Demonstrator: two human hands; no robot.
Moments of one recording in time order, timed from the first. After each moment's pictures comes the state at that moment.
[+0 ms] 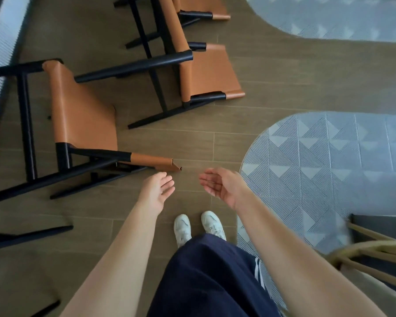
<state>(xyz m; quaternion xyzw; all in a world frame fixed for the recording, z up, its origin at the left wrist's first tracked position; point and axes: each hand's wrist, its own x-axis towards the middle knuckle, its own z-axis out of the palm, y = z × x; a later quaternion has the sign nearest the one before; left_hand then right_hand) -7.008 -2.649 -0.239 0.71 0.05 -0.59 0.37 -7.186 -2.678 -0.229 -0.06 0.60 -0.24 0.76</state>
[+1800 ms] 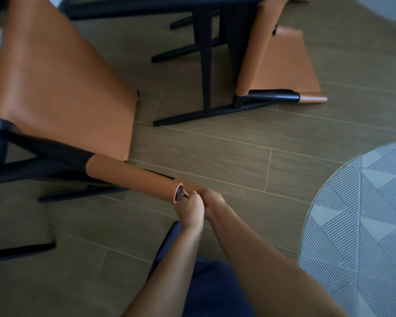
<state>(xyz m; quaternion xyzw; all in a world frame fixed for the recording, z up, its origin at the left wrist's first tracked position) -6.967 -2.727 -0.545 0.84 0.03 -0.37 0.40 -6.989 -2.757 -0.610 0.03 0.62 -0.17 0.76</state>
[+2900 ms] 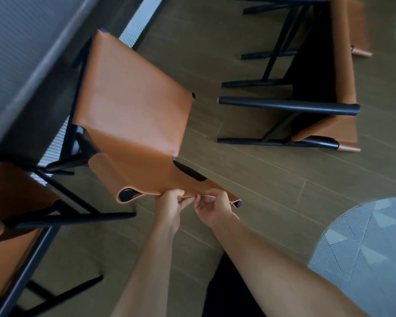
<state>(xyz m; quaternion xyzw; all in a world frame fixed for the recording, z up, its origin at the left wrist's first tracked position) -6.698 -2.672 -0.224 0.66 0.22 -0.44 0.57 -6.783 -2.718 -0.280 0.16 0.55 -0.16 0.80</state>
